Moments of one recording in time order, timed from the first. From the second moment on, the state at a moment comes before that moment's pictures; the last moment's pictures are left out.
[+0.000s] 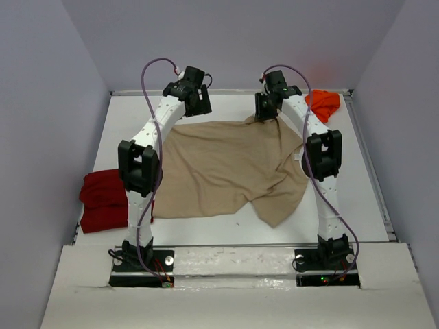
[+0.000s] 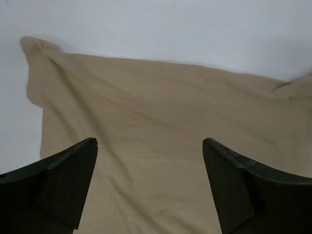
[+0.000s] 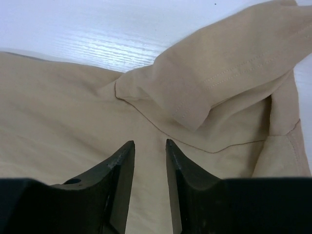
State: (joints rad) left arm -0.39 2.11 2.12 -0.89 -0.29 -0.50; right arm 0.28 2.42 2.30 -0.81 -0.12 0.19
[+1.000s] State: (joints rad) left arm -0.28 2.17 1.97 -0.82 -0.17 -0.51; right arm 0.20 2.19 1.85 -0.67 0.05 0.22
